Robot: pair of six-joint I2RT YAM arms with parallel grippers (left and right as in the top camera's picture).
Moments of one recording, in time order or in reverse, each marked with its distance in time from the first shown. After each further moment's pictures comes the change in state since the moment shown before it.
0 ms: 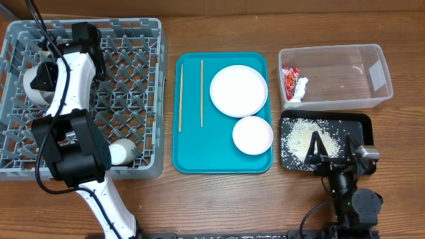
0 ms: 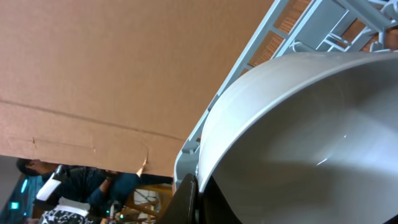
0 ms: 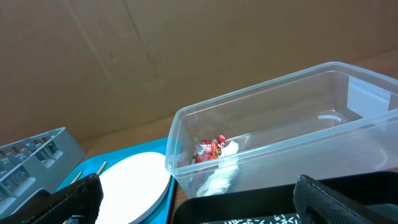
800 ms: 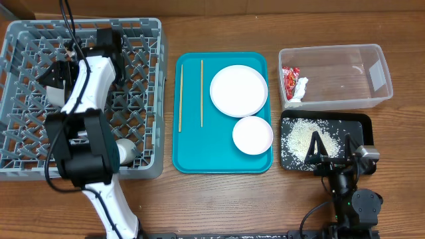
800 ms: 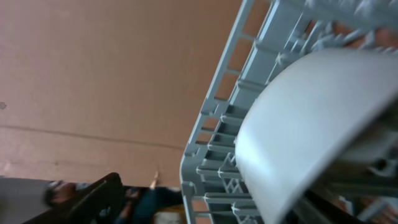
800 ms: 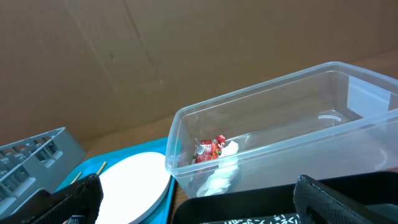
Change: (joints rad) left arm -0.114 -0.032 -0.100 0.057 -0.045 0.092; right arm 0.000 0.000 0.000 0.000 0.000 0.000
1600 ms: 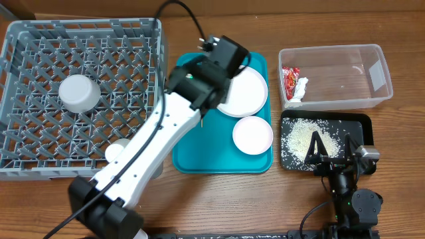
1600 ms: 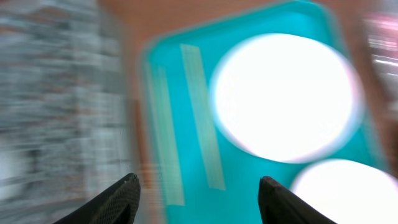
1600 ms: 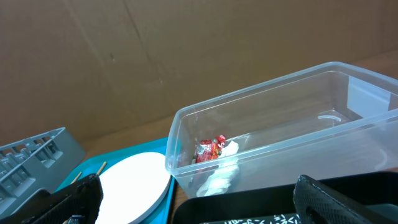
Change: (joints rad) left arm -0.713 -0.367 0.038 -0.107 0.952 -0.146; right arm 0.000 0.000 0.000 0.000 0.000 -0.001
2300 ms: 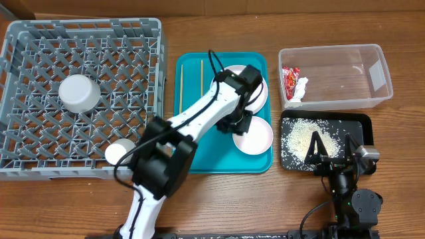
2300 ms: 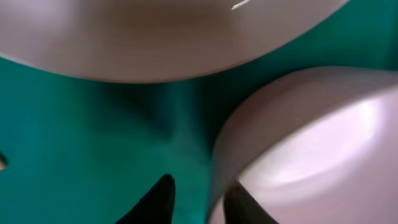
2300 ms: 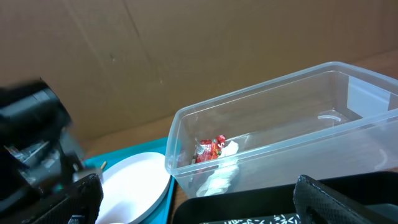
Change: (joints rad) left arm -0.033 0.443 -0.004 -0.079 0.483 -0.098; right arm 0.000 0.000 0.000 0.000 0.000 0.000
